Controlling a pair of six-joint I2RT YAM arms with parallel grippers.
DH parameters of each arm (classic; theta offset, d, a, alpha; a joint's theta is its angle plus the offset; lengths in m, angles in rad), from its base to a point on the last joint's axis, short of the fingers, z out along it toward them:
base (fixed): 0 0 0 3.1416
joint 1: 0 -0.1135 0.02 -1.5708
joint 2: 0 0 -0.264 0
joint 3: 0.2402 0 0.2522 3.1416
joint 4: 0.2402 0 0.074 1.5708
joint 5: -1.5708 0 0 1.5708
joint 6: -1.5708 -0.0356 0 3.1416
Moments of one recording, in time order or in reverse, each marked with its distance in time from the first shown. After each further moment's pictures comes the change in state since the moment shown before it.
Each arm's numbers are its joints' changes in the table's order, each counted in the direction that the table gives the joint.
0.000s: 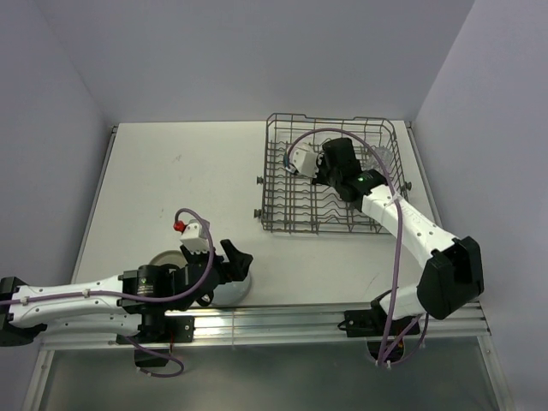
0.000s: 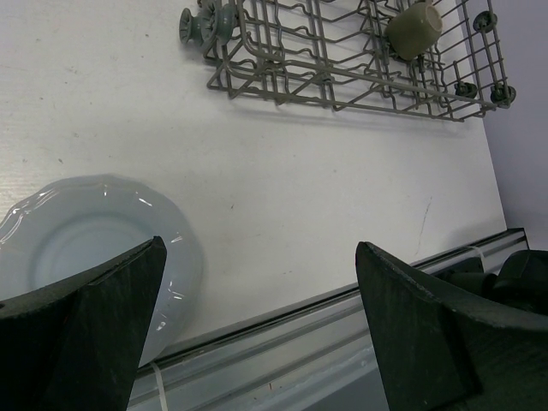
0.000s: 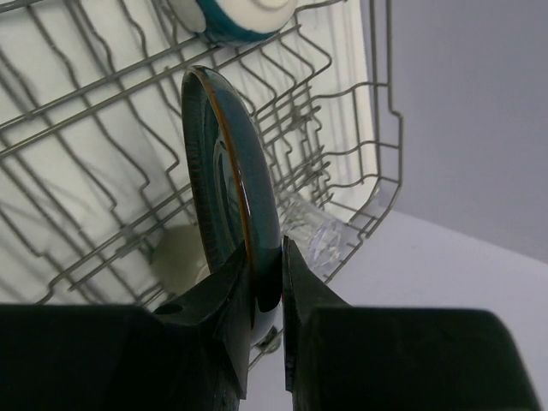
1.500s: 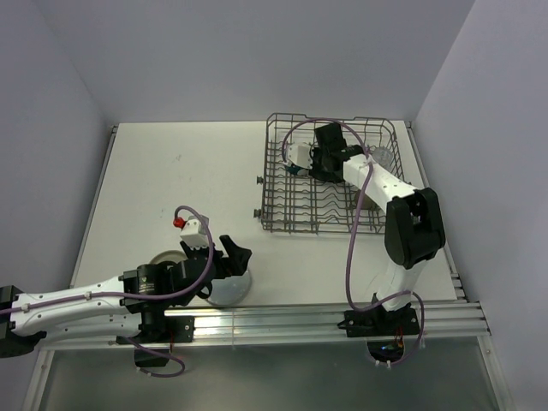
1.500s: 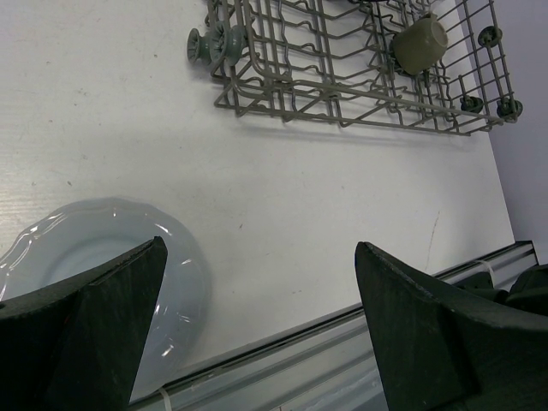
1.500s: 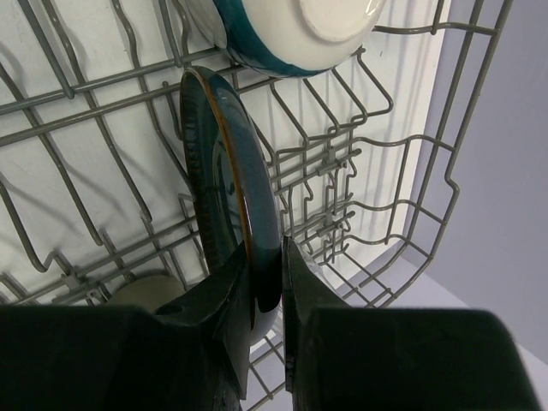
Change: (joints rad) left arm -0.094 0.026 -0.059 -0.115 -0.054 -0.098; right arm 0.114 -0.399 0.242 0.035 0.111 0.193
